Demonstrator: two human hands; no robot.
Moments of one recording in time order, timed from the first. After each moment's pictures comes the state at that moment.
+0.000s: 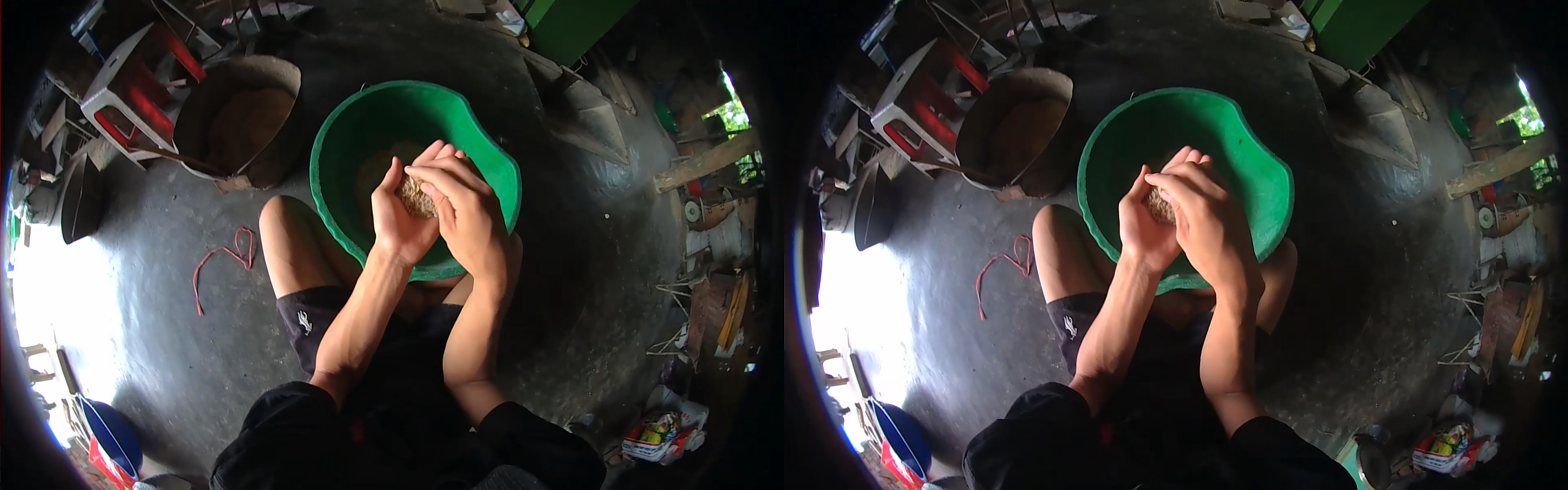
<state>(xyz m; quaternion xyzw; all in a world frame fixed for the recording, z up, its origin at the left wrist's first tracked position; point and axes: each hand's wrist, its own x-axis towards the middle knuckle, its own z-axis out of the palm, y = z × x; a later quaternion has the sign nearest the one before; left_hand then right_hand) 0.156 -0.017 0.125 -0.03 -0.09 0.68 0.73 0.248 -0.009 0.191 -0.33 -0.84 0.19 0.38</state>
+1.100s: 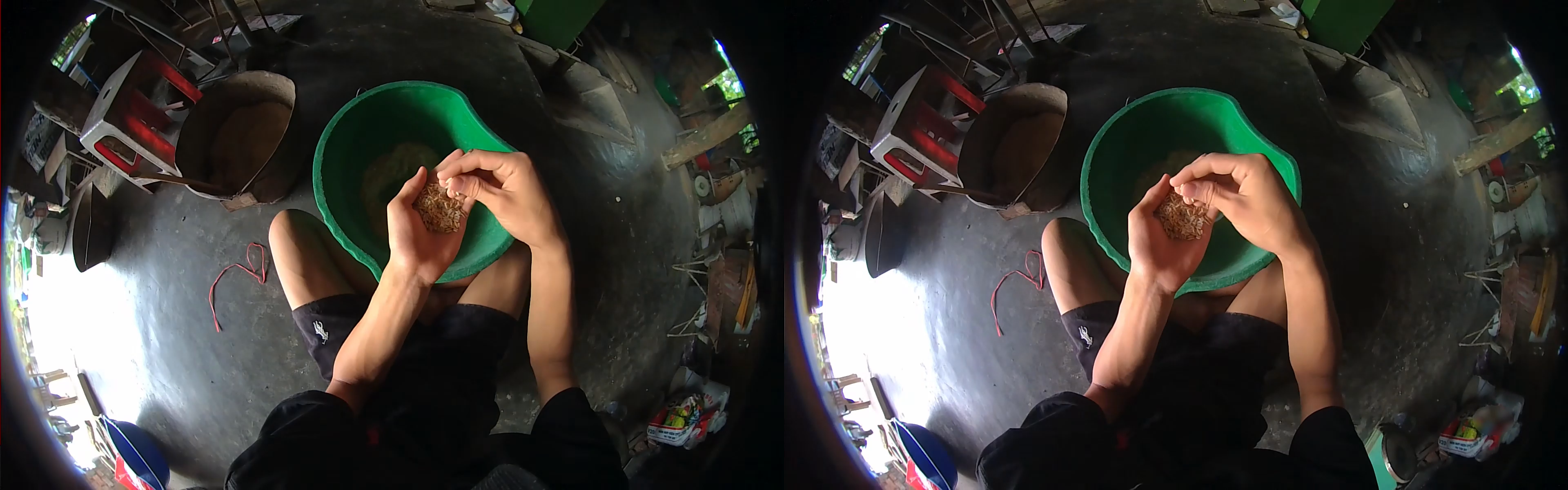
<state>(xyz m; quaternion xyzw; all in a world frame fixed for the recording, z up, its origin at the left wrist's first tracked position) 0.164 -0.033 0.161 -0.07 0.07 0.67 0.73 0.284 0.024 0.216 -0.32 -0.71 0.55 0.30</state>
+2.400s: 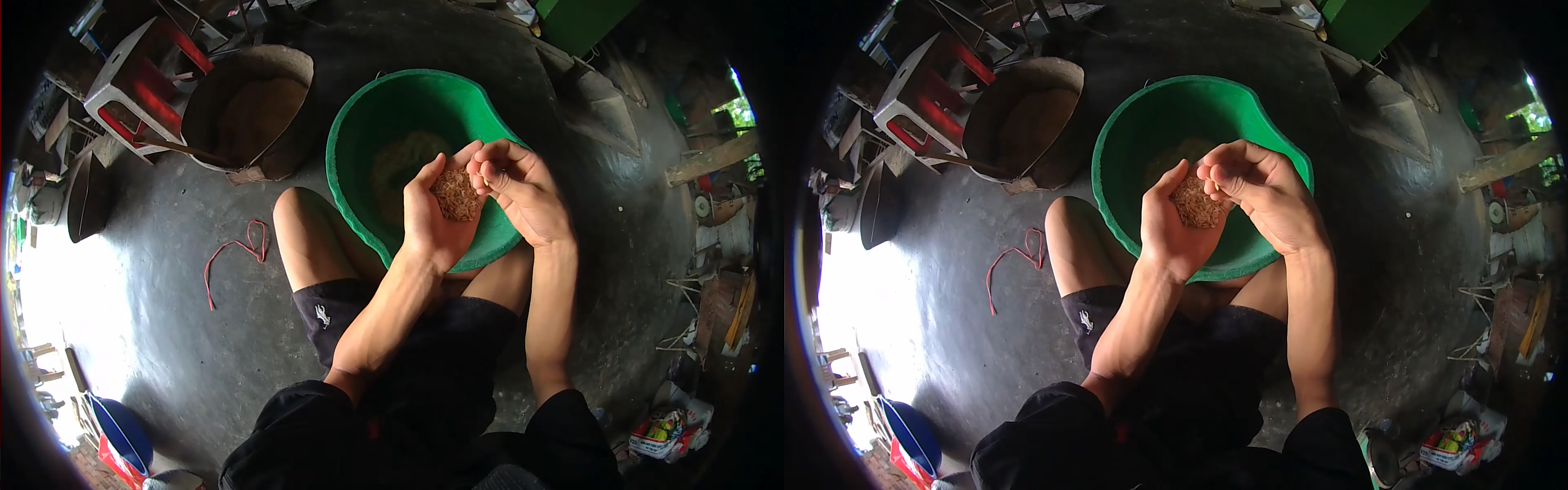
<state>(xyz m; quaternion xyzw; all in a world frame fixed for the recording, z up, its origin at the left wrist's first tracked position) 0.156 -0.032 0.139 -0.04 -0.01 0.66 0.75 0.280 0.020 0.197 -0.26 -0.52 0.74 0.34</state>
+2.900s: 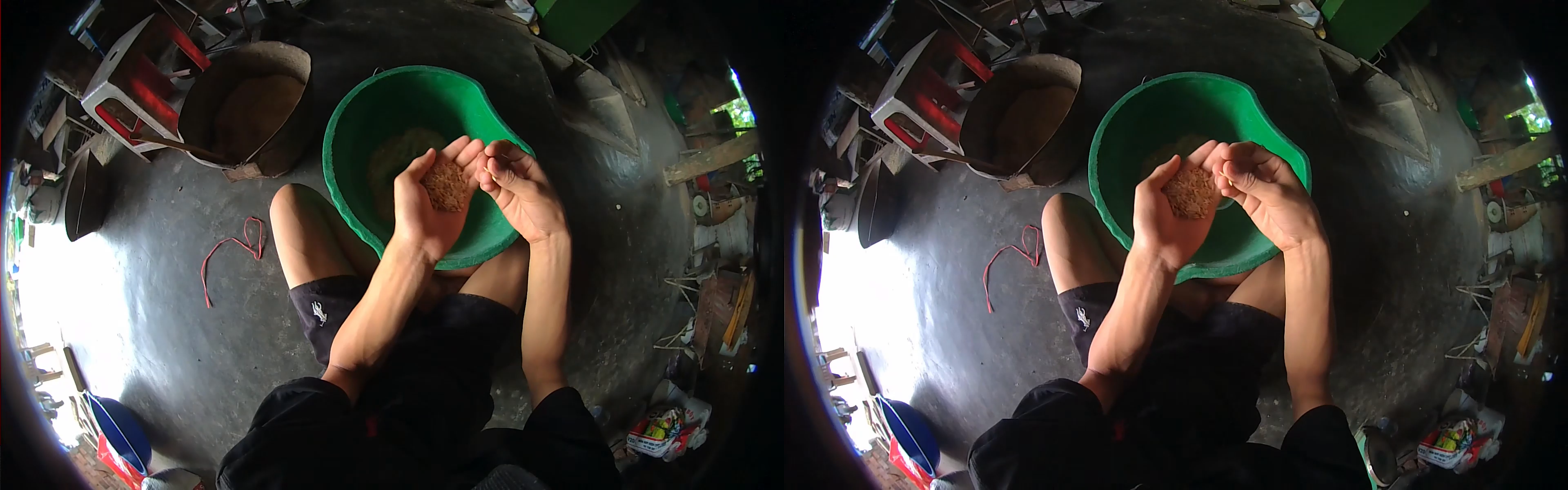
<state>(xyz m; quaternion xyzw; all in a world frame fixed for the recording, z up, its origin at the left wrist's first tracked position) 0.151 -0.025 0.140 -0.04 0.06 0.67 0.74 0.299 0.031 0.170 -0.24 -0.44 0.79 0.35</state>
